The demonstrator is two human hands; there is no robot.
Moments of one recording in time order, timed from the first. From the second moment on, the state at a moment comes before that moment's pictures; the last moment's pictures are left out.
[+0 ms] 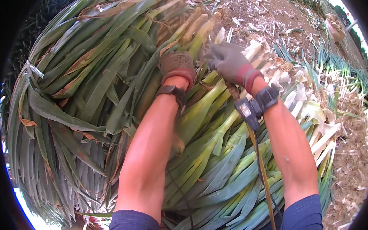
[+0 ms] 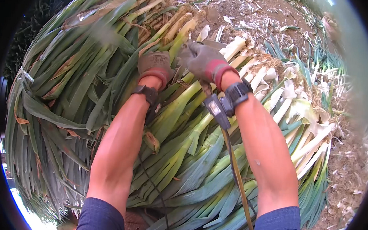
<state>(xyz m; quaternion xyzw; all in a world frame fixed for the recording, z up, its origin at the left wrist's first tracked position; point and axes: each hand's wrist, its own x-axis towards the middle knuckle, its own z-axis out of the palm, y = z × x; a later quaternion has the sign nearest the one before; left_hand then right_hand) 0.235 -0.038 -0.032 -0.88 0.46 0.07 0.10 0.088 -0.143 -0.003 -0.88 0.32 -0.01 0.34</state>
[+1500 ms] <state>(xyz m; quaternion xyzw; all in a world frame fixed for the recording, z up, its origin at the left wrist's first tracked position) 0.191 0.068 -0.027 -0.89 0.38 0.24 -0.03 -0.031 -0.030 0.034 -0.82 0.25 0.00 0.52</state>
